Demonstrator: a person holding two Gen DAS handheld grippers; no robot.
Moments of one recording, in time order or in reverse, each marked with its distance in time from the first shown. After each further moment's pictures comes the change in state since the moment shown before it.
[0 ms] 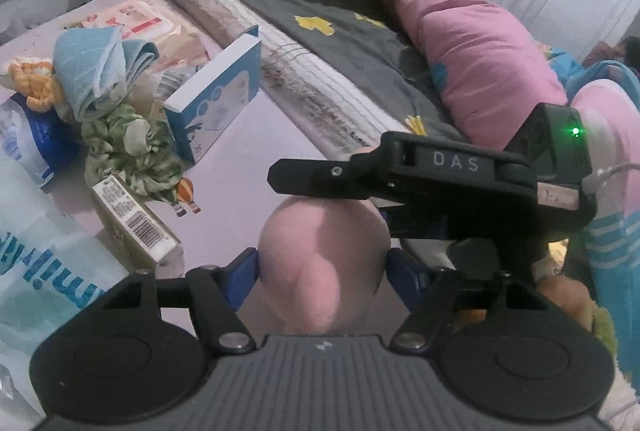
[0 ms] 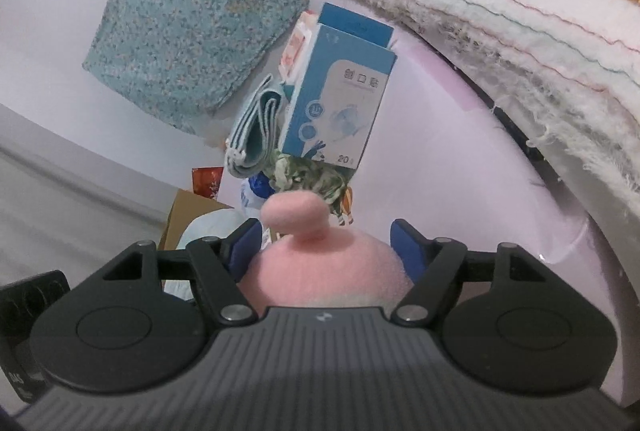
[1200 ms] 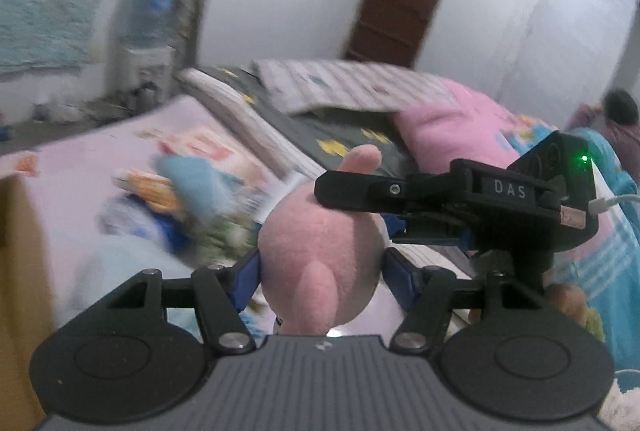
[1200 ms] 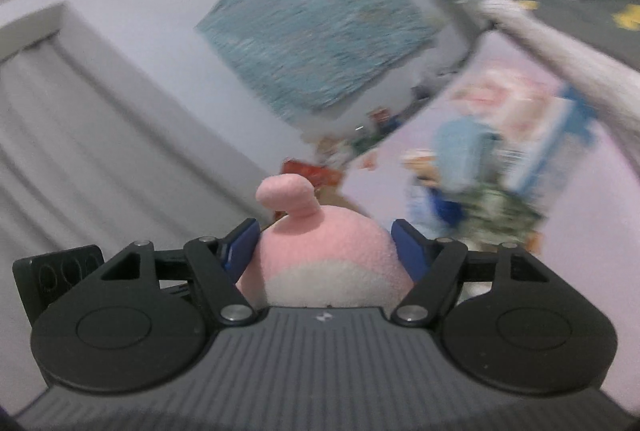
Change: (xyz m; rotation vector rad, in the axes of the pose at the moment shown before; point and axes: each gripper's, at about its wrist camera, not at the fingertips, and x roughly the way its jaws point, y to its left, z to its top) left arm -0.191 0.018 -0.013 0.010 -0.306 0.079; right arm -0.052 0.179 -0.021 -0.323 -0.025 0.255
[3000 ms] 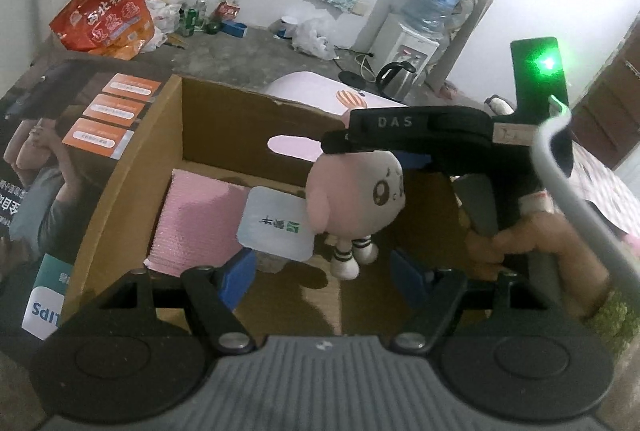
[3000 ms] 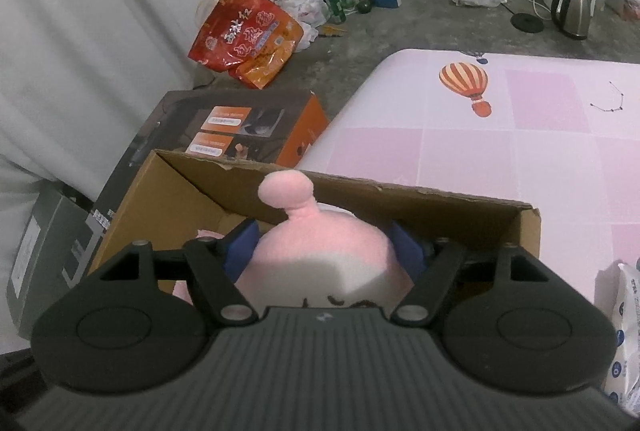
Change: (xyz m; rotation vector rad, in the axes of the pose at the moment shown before) left arm -0.090 0.318 -0.035 -0.521 0.040 0.442; right arm 0.498 0.130 -0.028 -0.379 0.502 -0.356
